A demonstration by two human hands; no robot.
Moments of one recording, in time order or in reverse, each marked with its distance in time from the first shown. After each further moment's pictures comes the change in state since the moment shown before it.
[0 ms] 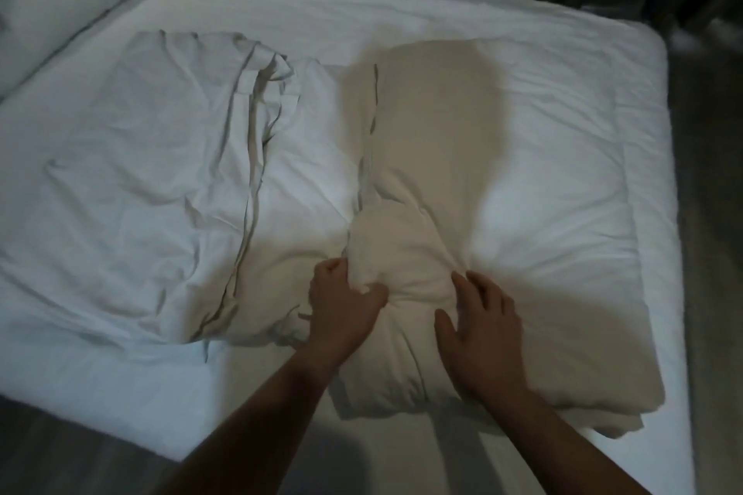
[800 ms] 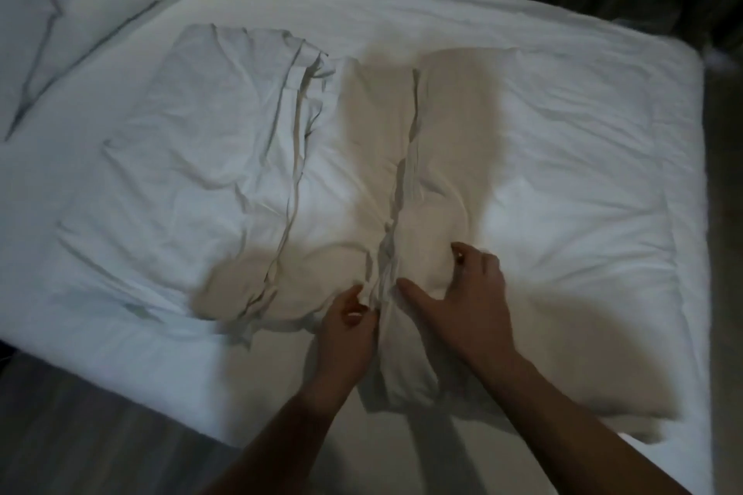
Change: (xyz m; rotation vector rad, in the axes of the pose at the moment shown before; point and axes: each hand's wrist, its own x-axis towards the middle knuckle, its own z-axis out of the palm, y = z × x) left_hand -0.040 -0.045 -0.034 -0.359 -0.009 -0.163; right_hand 0.012 -0.093 -0.013 0.200 -0.002 0.031
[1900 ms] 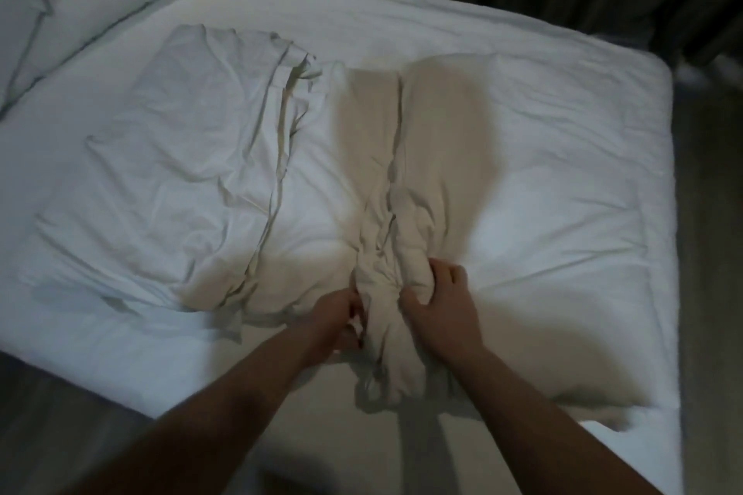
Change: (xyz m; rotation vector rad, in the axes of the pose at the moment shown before) left_hand 0.026 0.009 0.008 0.093 -0.355 -0.287; right_hand -0.004 0.036 0.019 0.038 -0.125 0.022
